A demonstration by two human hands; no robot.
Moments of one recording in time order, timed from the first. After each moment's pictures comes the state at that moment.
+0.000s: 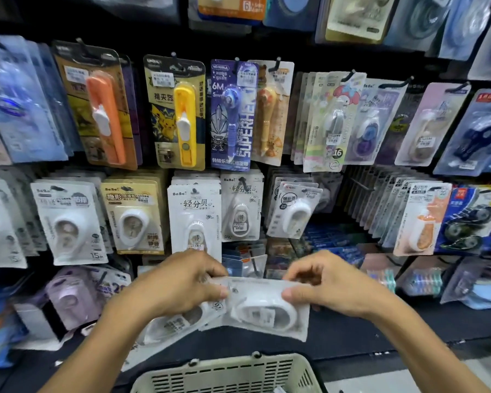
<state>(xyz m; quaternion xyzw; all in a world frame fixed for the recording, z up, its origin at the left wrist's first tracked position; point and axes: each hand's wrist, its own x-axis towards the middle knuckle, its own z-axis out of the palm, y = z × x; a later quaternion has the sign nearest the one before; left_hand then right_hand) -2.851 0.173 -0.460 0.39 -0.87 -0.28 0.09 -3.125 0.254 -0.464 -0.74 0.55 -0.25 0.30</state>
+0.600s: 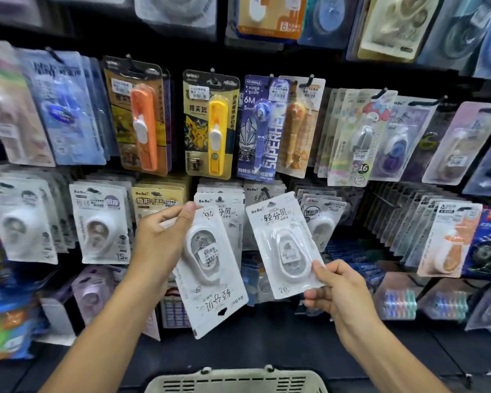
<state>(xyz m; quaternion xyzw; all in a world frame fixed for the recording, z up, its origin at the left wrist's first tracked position) -2.829 0.146 -0.449 0.42 -0.50 -0.47 0.60 -3.081 0.240 -0.492 -0.27 0.57 -0.65 0.43</state>
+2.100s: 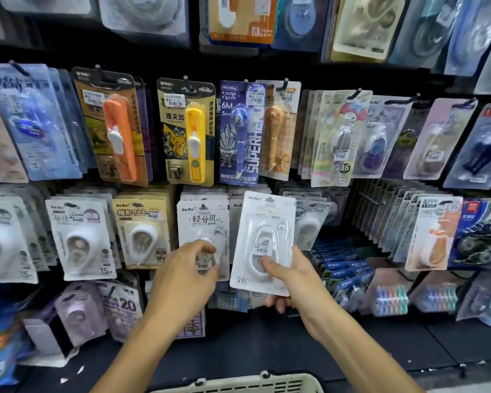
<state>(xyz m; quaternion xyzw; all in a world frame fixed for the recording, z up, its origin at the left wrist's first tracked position) -2.863 0.166 -0.475 0.54 -0.74 -0.17 0.37 -3.053 0.225 -0.475 -0.43 0.55 -0.54 0.46</state>
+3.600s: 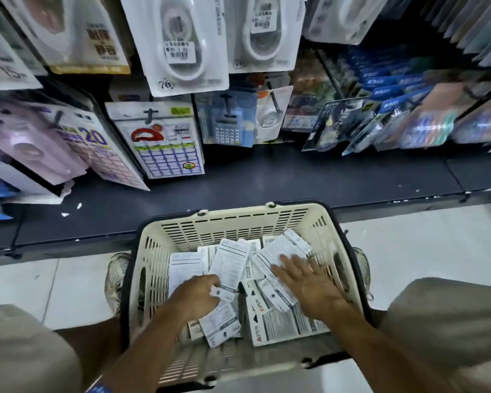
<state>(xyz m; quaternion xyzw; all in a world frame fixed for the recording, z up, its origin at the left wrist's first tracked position) -2.811 0.251 -0.816 0.52 -0.72 -0.40 -0.22 -3.087 0.345 -0.848 -0.75 0.59 0.27 0.15</state>
